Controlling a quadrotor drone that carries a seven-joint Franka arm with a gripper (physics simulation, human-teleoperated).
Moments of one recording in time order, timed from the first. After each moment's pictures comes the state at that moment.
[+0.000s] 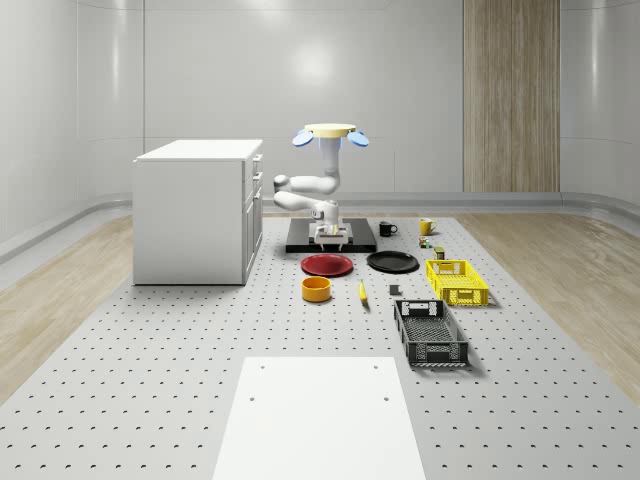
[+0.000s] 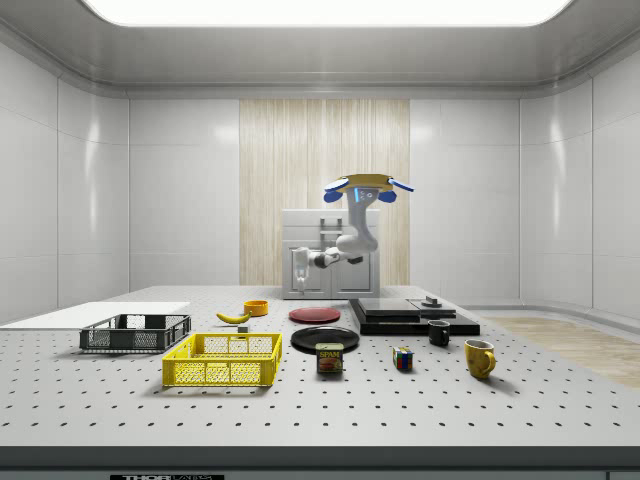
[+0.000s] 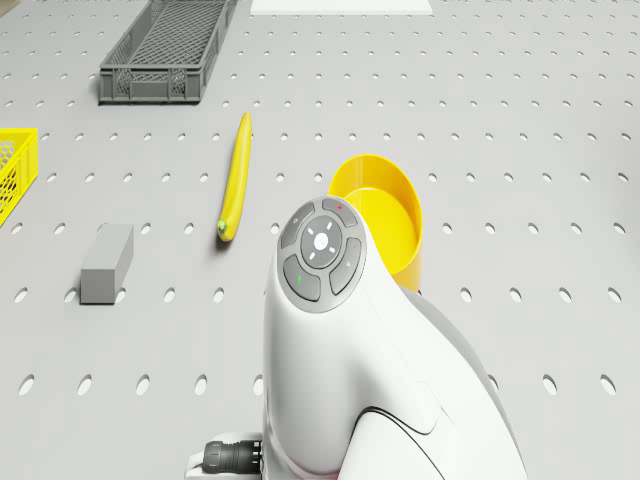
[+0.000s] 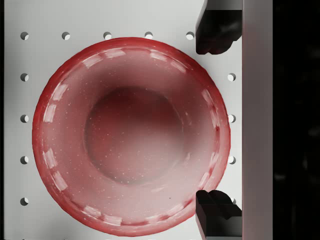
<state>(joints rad) -1.28 -1.51 1.23 -2.75 -1.91 1.64 1.69</state>
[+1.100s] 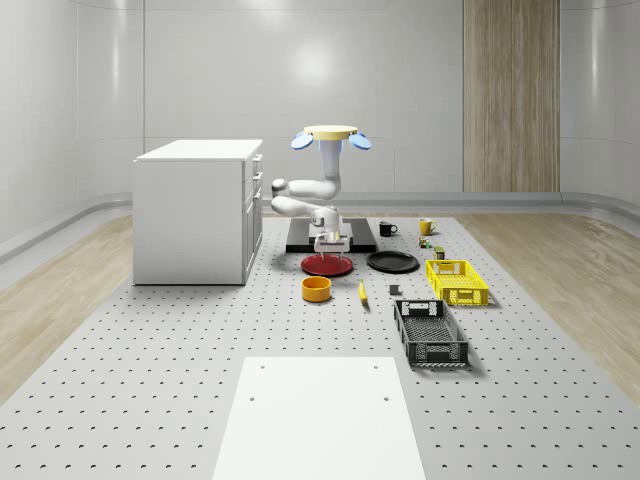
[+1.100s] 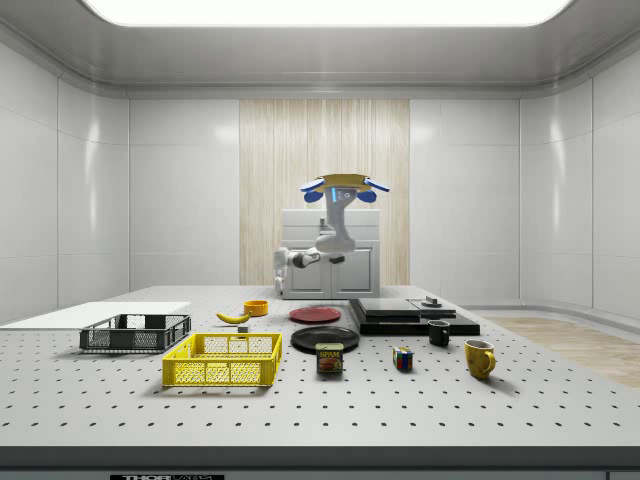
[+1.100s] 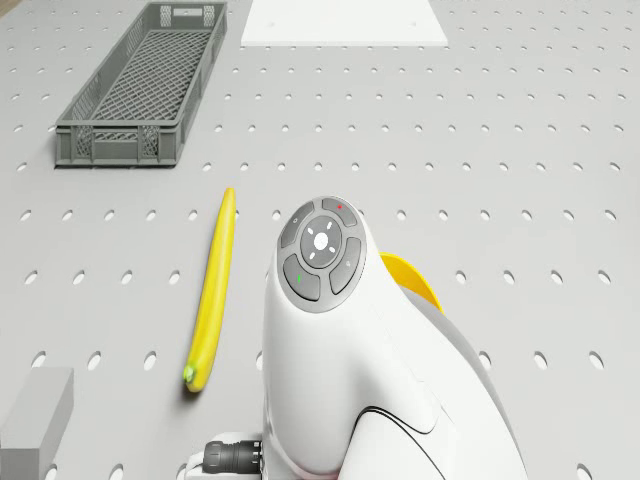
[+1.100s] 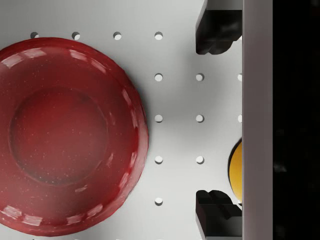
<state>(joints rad) -1.28 -1.51 1.23 -2.75 -1.90 1.64 1.69</state>
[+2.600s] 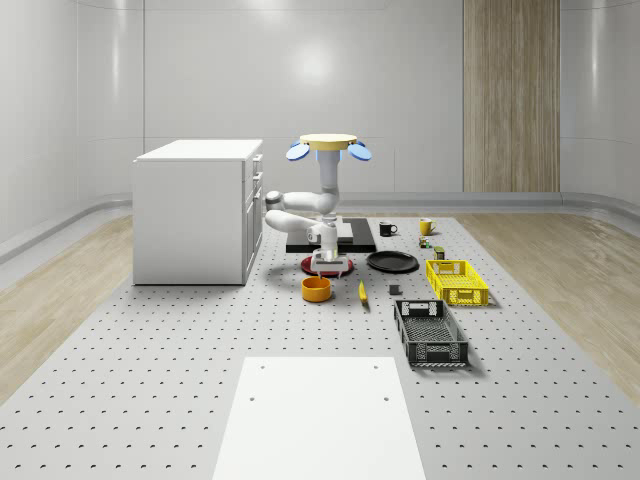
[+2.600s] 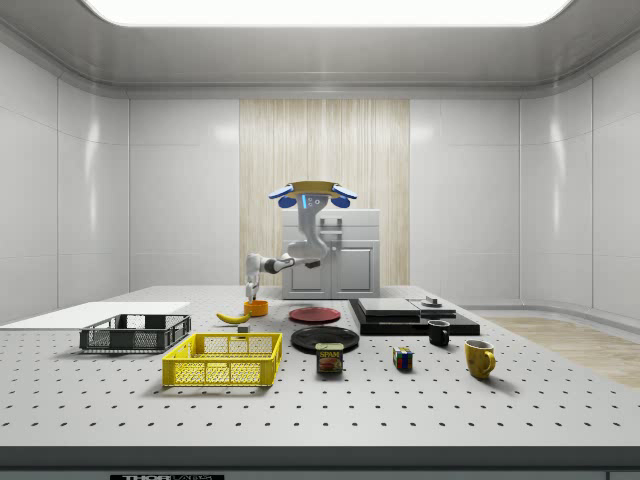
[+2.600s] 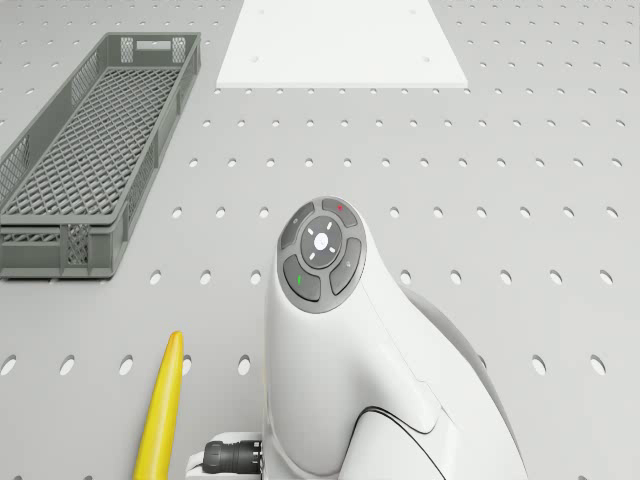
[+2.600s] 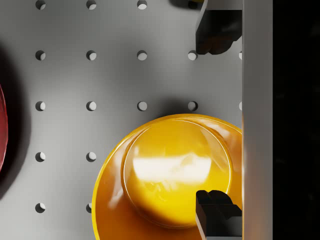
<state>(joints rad) -1.28 -1.52 1.23 -2.75 -1.90 1.65 1.69</state>
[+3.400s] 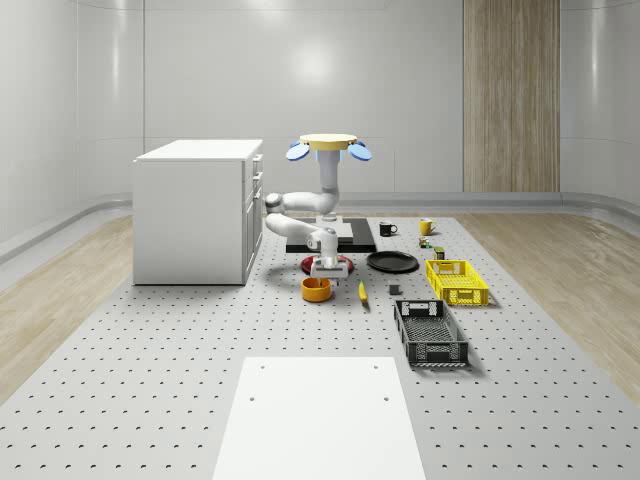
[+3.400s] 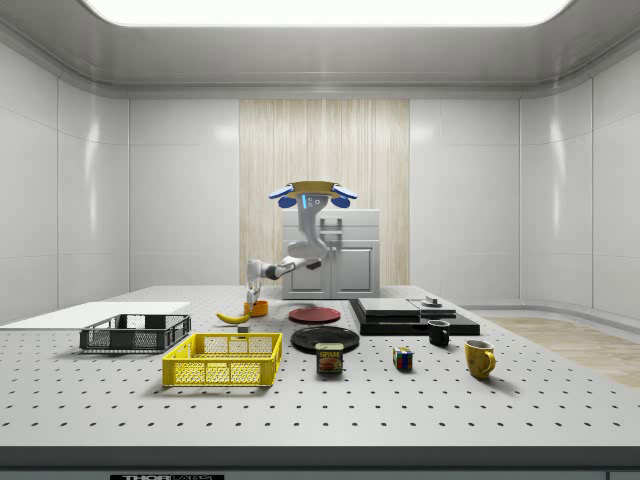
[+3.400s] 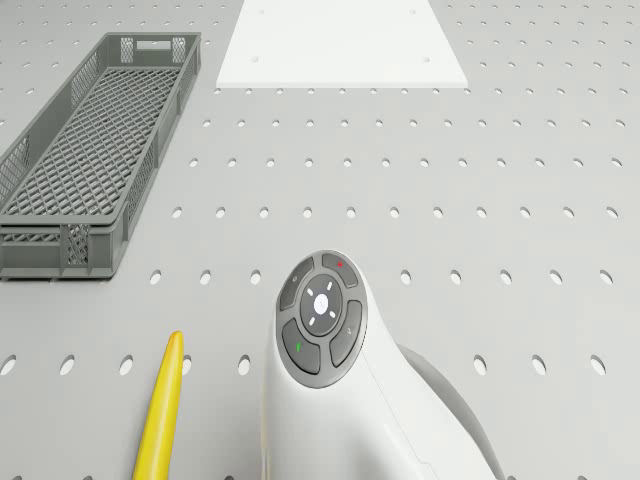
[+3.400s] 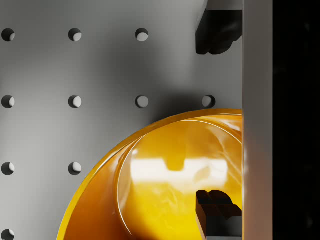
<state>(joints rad) -1.29 -1.51 1.11 -2.72 -2.02 1.70 1.69</state>
